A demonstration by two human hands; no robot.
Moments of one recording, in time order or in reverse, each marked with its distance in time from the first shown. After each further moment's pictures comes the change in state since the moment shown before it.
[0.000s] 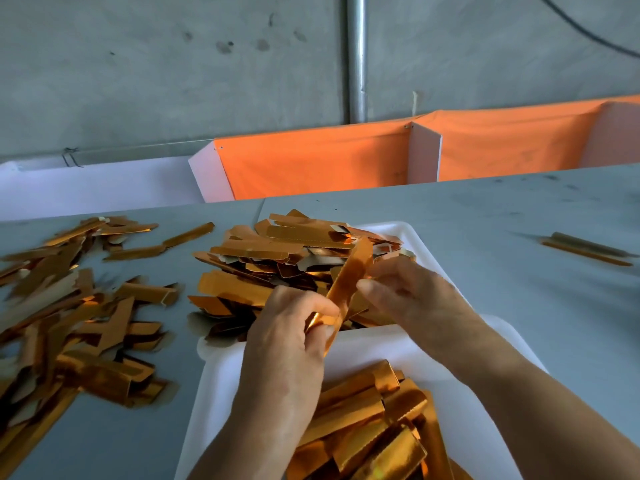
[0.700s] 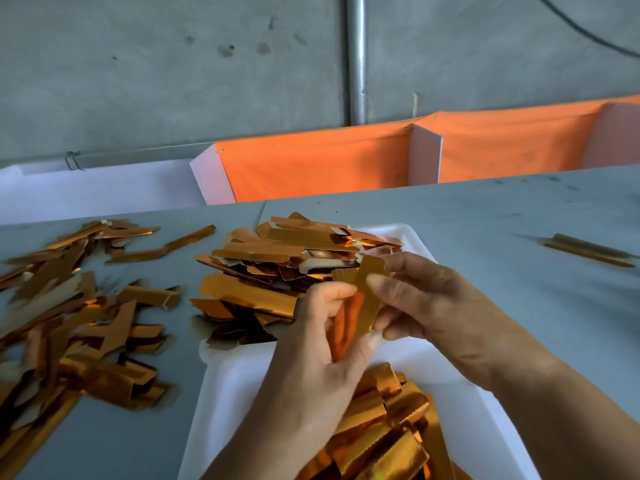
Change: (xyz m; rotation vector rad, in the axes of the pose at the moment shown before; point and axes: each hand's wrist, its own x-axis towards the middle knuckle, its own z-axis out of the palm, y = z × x) left_hand -0.009 0.013 -0.001 -0.405 -0.230 -0.025; right_hand -0.013 -0.014 -0.014 0.509 -0.179 0.004
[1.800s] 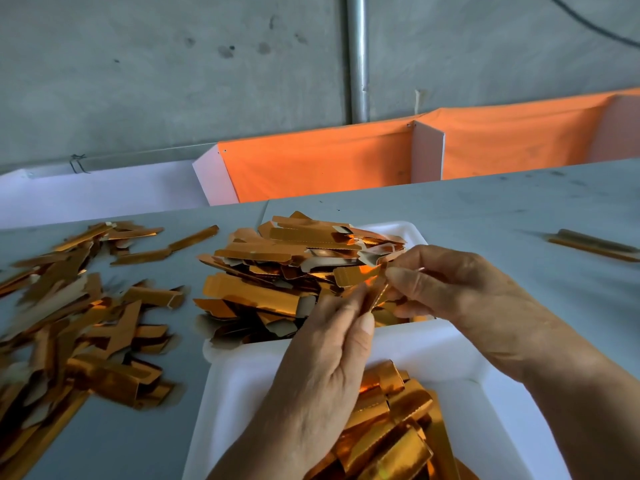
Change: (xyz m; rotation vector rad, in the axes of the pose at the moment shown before) left_hand 0.001 -0.002 0.006 0.137 -0.037 0.171; right_hand -0.007 -0.012 -0.014 -0.179 0.051 -0.065
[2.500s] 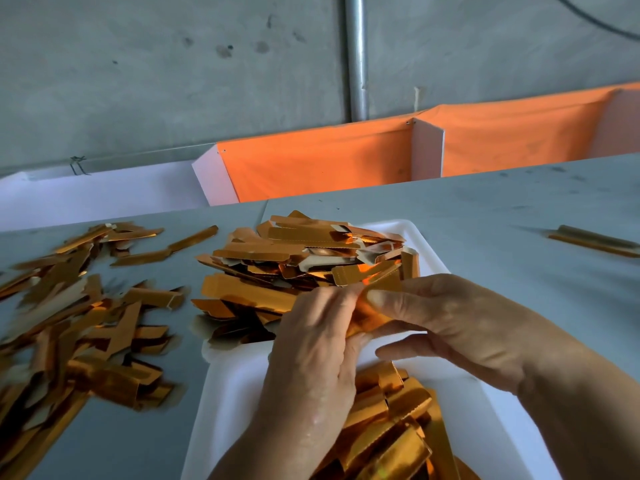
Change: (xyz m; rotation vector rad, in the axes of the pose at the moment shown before) left_hand 0.003 -0.011 0.006 0.438 0.124 0.135; right_hand -0.005 -0.001 0.003 0.129 -0.316 0.244
